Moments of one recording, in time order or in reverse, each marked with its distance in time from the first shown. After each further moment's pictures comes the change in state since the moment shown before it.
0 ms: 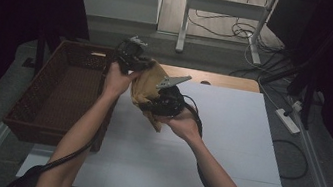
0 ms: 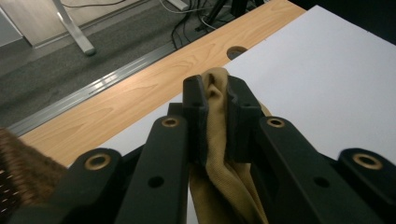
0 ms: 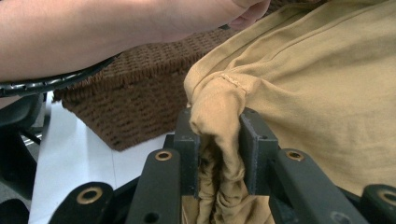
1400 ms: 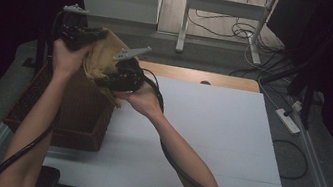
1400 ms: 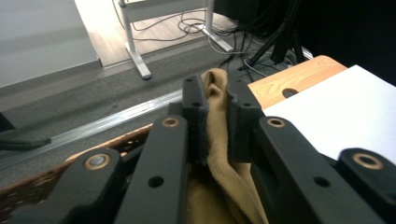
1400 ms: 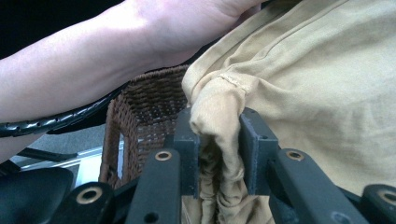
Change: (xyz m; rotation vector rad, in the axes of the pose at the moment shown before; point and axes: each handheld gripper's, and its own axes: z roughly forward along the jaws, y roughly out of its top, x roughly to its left) left arm 0.081 -0.012 -0.135 -0.155 0.162 -0.100; right arm 0.036 0.101 0.066 -0.115 0.131 -0.076
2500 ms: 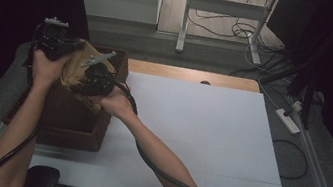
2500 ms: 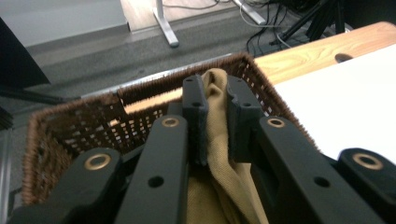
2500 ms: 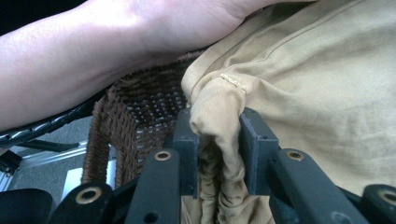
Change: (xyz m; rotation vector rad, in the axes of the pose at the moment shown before) left arm 0.051 -0.061 0.003 0.113 0.081 -0.072; right arm 0.013 -0.005 0.085 0.092 0.018 0.015
